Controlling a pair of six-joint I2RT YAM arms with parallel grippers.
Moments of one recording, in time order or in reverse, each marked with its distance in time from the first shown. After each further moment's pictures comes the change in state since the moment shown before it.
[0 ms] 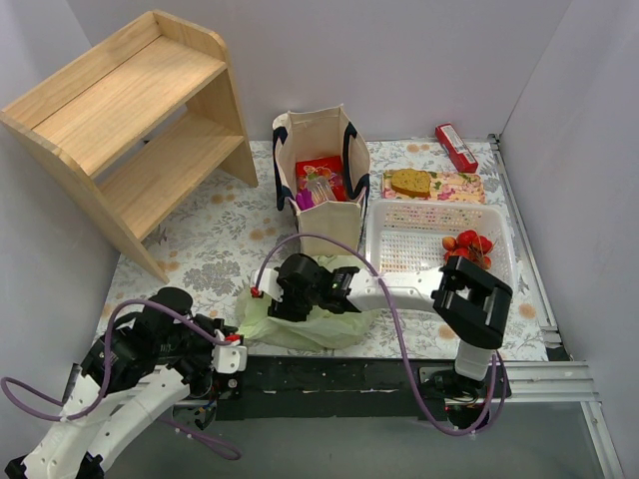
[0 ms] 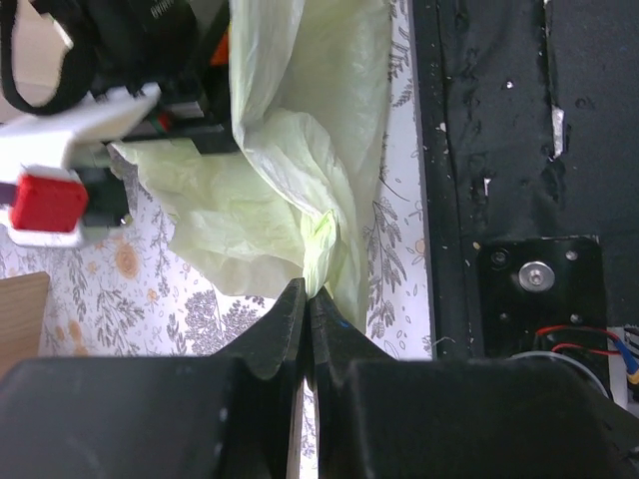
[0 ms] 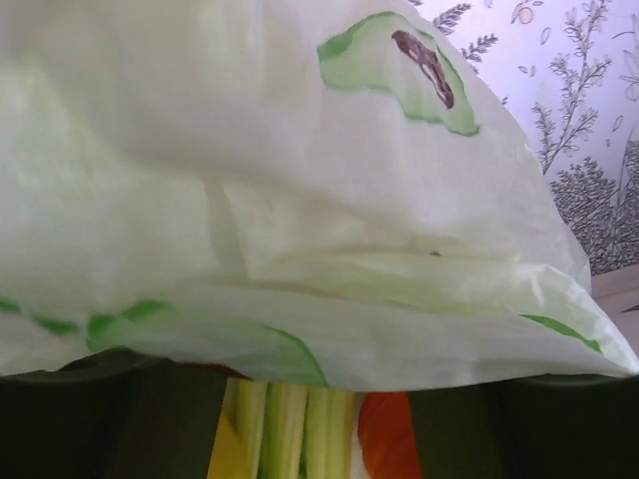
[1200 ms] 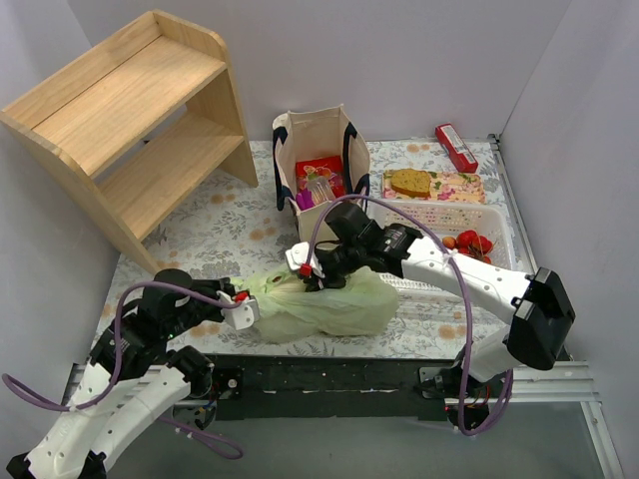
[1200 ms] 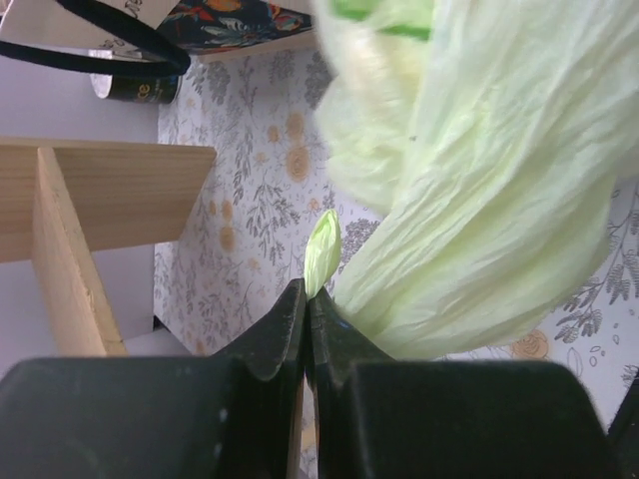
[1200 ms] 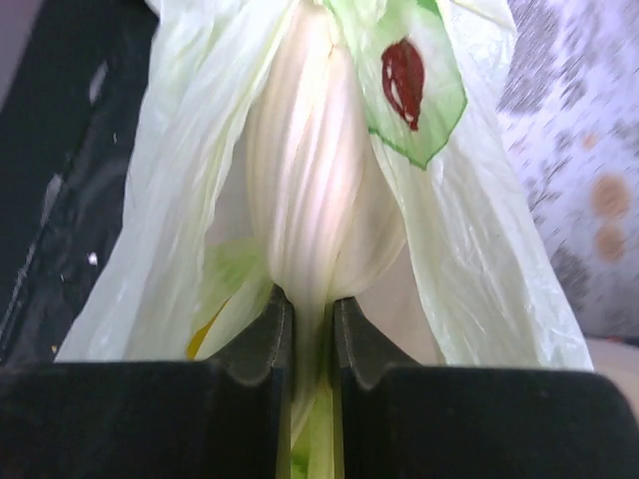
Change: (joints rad) left arm 0.047 0.083 -0.002 0.338 -0.352 -0.039; right arm -0.235 -0.285 0.076 -0.418 -0.594 -0.443
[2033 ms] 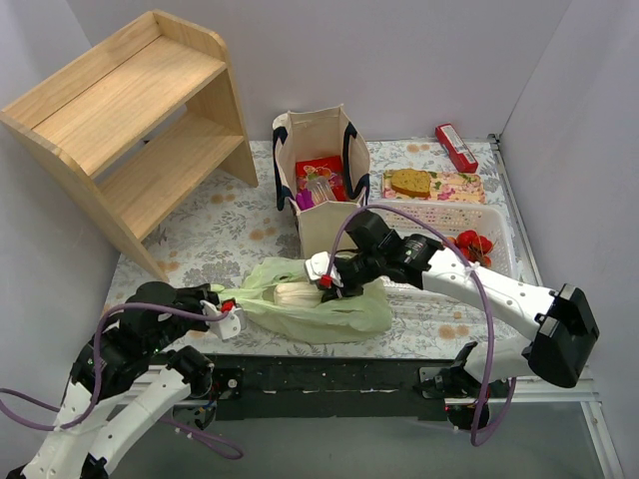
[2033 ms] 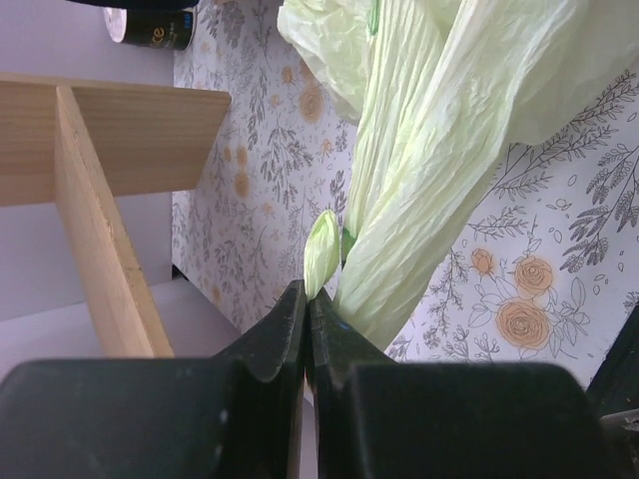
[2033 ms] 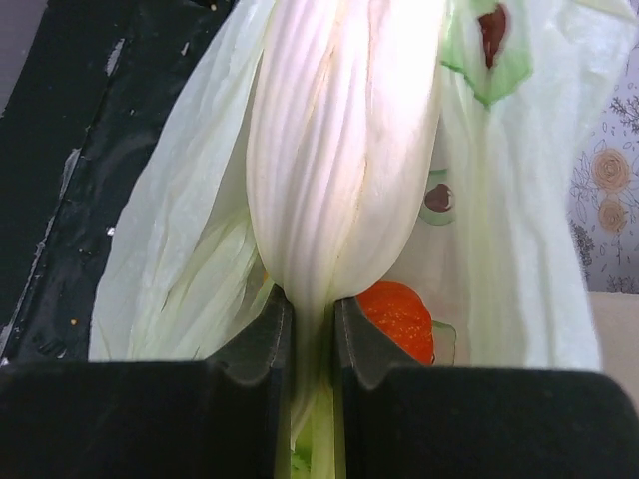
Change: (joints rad) left arm 0.005 -0.075 0.082 -0.172 -0.090 0.031; right arm -0.039 -0.135 -0.109 0.014 -0.017 -0.007
